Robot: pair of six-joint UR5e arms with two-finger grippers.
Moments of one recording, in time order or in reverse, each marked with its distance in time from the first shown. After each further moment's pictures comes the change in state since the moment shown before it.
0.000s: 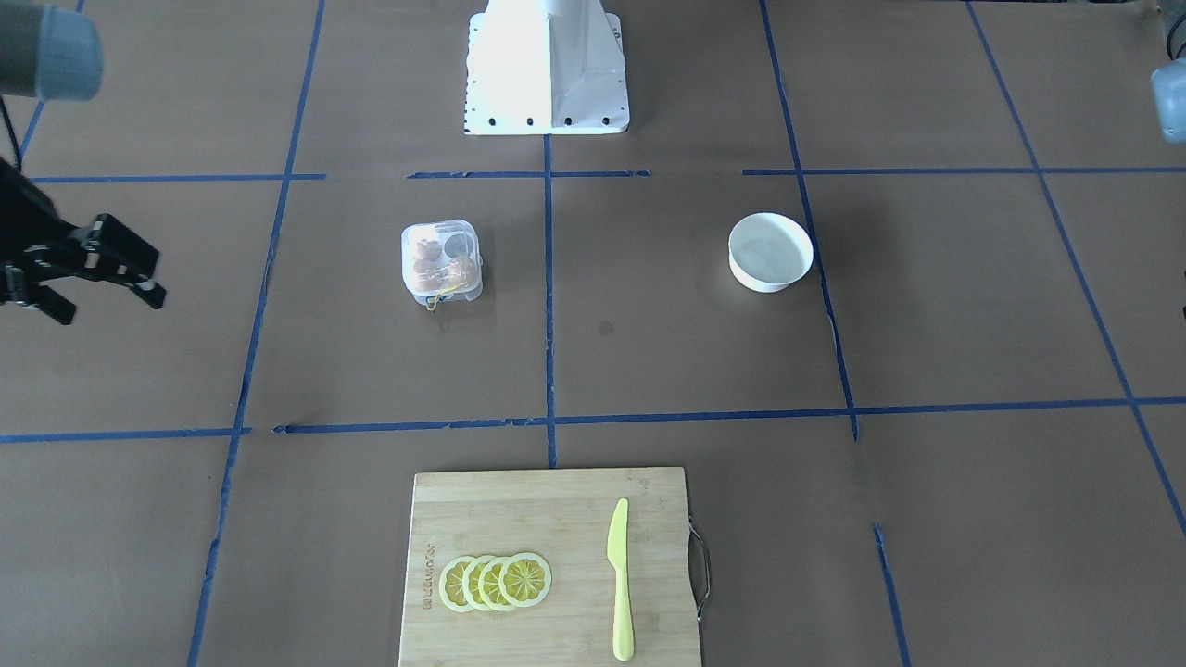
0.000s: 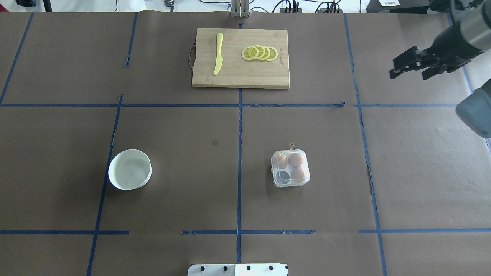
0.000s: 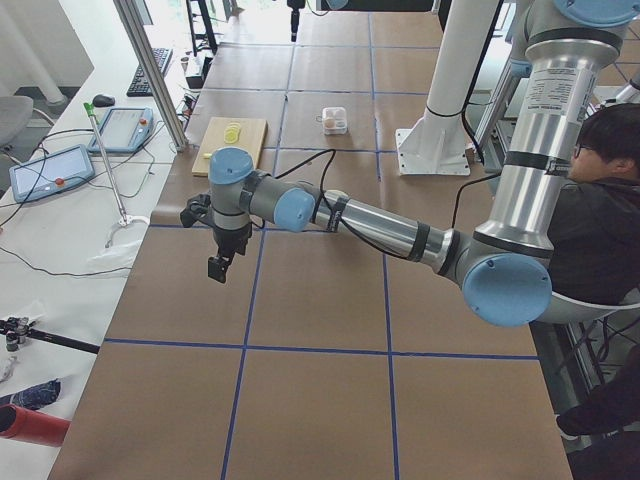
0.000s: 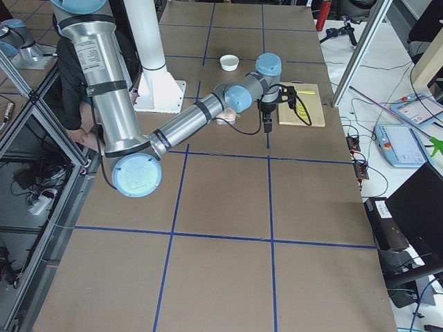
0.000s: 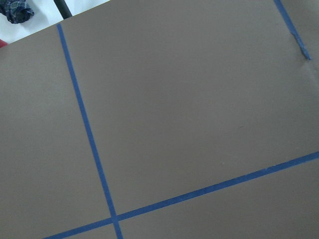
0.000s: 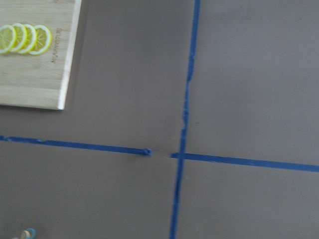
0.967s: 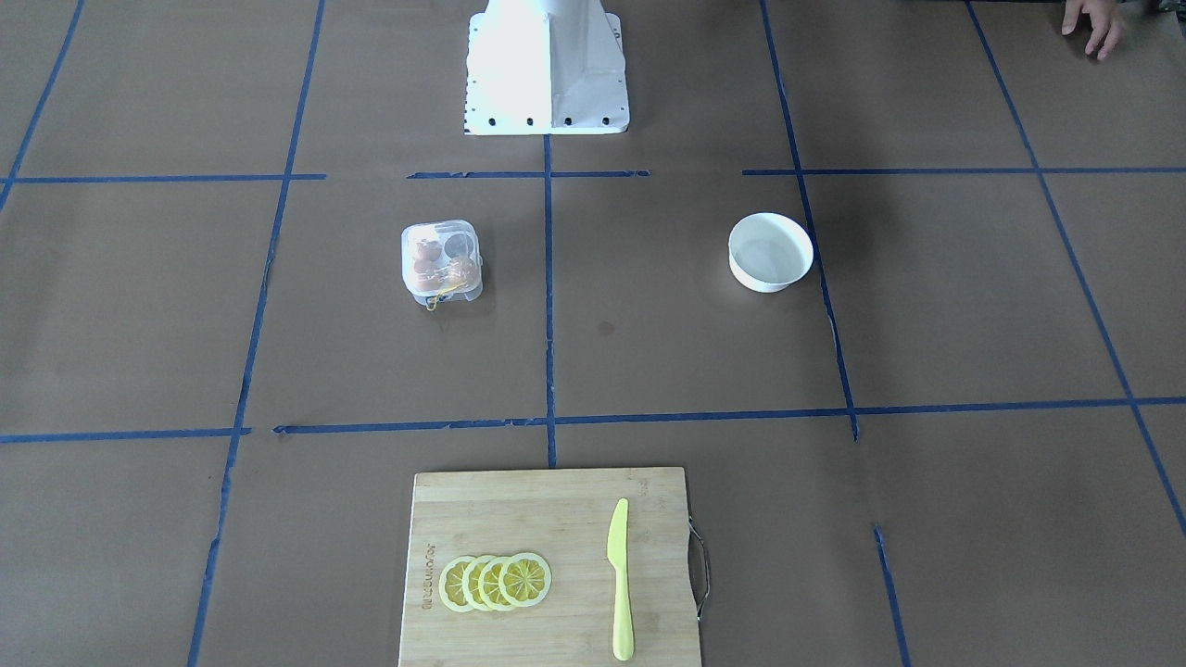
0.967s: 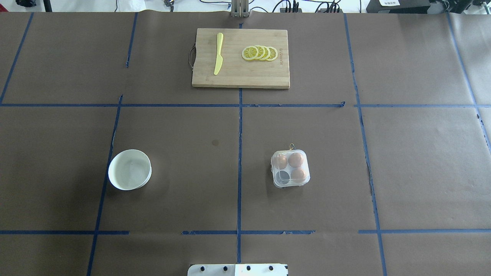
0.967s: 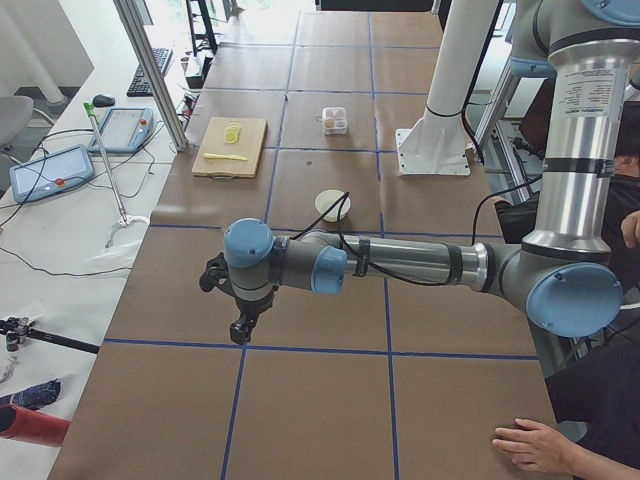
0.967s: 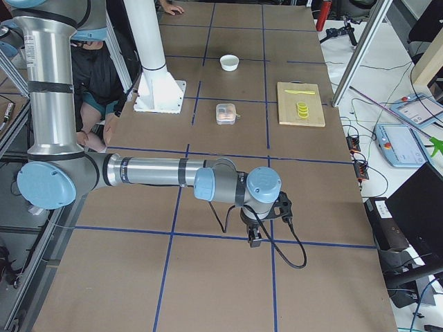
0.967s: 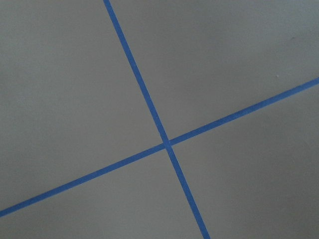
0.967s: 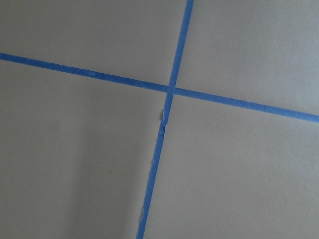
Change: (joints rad) left arm -0.135 0.156 0.065 -0.050 -0.124 0.263; right arm 0.425 -0.214 -0.316 -0.151 0.049 -0.838
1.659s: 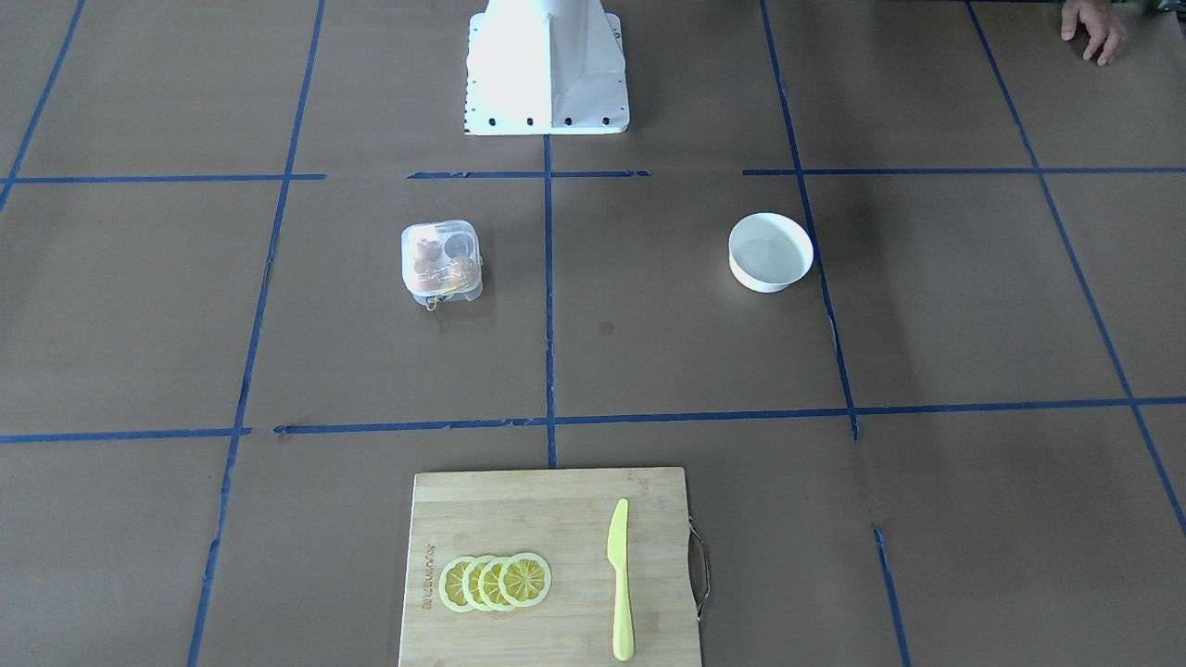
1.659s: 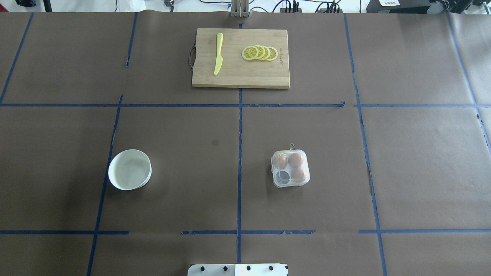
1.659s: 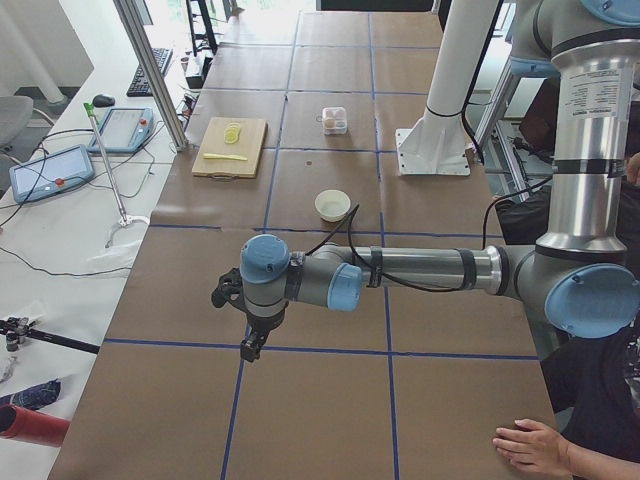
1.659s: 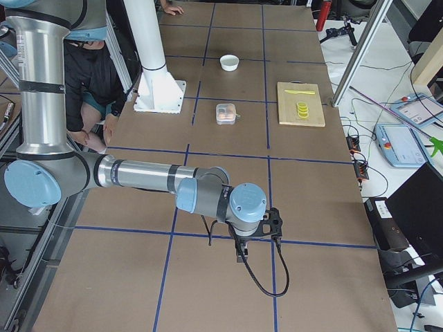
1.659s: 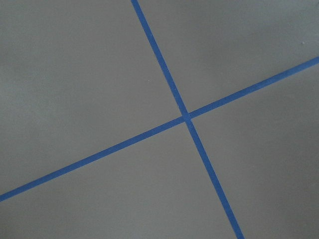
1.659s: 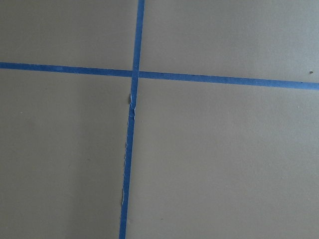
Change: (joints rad) left arm -0.001 0.045 0.001 -0.048 0.036 0.004; right arm 0.085 -0.033 -0.003 -0.017 0.008 0.011
